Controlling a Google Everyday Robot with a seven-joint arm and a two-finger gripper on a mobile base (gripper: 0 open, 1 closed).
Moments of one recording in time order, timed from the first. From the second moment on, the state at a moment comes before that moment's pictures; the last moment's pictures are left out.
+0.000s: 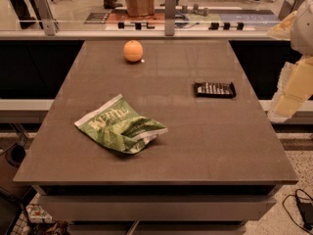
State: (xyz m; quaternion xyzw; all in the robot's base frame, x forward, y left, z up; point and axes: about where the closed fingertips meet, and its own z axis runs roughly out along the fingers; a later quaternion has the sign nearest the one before) arm 0.450 -0.213 0.997 -0.60 0.77 -0.05 0.20
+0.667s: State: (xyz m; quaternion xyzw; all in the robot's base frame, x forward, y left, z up) arm 0.486 -0.225 0.980 -0.60 0.75 0.01 0.27
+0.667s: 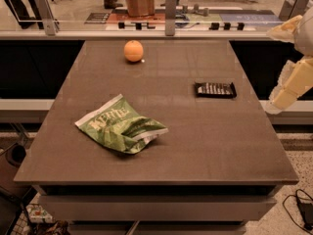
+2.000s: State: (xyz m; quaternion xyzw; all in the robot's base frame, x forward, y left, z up) arm 0.569 -0.229 0.917 -0.55 0.76 0.08 0.33
